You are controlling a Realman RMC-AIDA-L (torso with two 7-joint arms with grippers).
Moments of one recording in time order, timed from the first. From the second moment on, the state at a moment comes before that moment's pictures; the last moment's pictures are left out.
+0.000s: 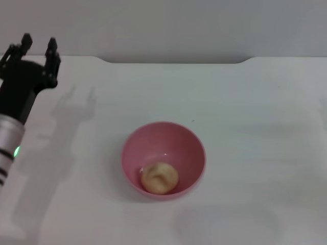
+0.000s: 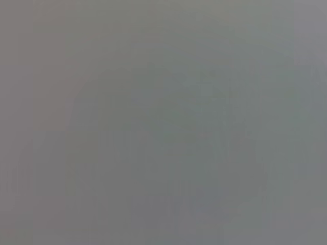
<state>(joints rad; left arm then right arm) -0.21 -2.02 2.17 0.65 -0.64 1.06 0.09 0.30 2.08 -0.91 -0.17 -0.63 -1.48 0.88</state>
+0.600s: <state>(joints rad) -0.16 -2.06 2.07 0.49 -0.61 1.22 0.05 0.37 2.08 -0.88 0.10 -0.46 -1.43 0.37</state>
